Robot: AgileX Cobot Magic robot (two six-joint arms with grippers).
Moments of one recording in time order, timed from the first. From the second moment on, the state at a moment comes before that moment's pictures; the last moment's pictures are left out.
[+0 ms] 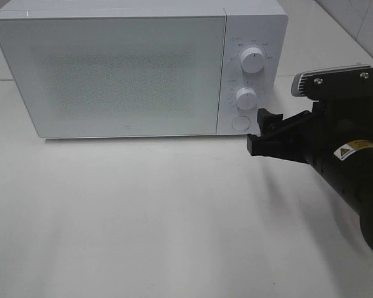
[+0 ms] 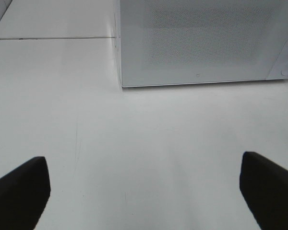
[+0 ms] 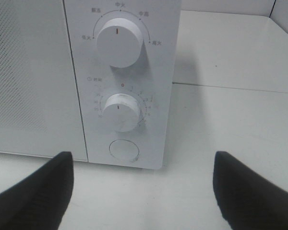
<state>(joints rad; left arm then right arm) 0.03 0.00 -0.50 -0.23 1.04 0.13 0.74 1.59 -0.35 0.81 -1.06 -0.33</state>
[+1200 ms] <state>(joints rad) 0.03 0.00 -0.50 -0.23 1.04 0.13 0.84 1.68 -0.41 0.89 -1.06 0.24</state>
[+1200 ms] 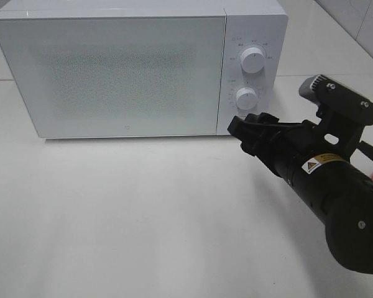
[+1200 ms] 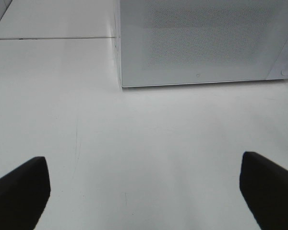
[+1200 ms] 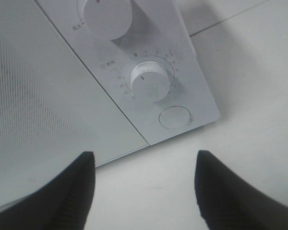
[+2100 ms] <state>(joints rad) 0.03 0.00 -0.50 -0.23 1.04 0.13 0.84 1.68 -0.41 0.97 -1.01 1.18</state>
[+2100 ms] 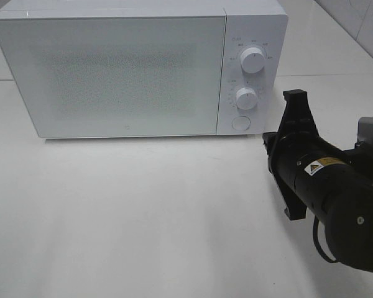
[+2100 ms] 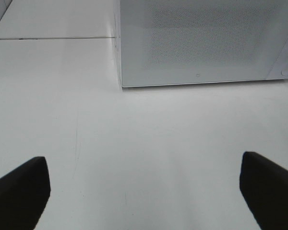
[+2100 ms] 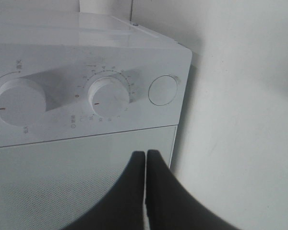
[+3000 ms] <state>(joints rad) 0.03 0.00 -0.50 -0.23 1.04 0.13 0.69 1.90 -0.60 0.88 -0.96 1.26</state>
